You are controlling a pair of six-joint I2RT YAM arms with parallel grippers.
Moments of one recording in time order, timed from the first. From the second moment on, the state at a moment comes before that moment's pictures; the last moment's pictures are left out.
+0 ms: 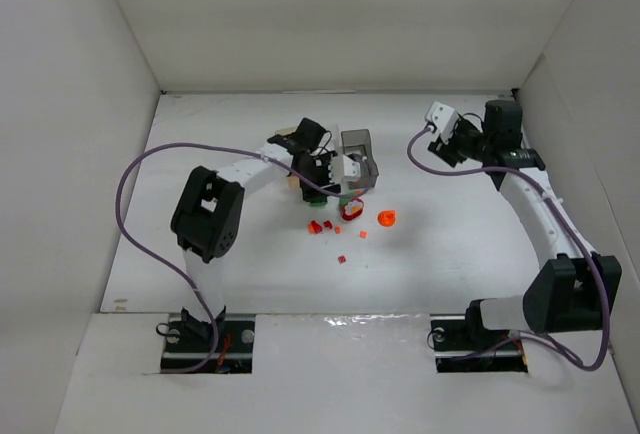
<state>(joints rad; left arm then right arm) -0.55 1.94 1.42 -0.60 0.36 0.93 0.04 1.35 1.16 -0.38 -0.51 -0.94</state>
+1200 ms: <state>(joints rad) -0.55 2.00 1.48 -0.76 0.43 1.09 0.00 1.37 1.15 -0.39 -0.52 -0.94</state>
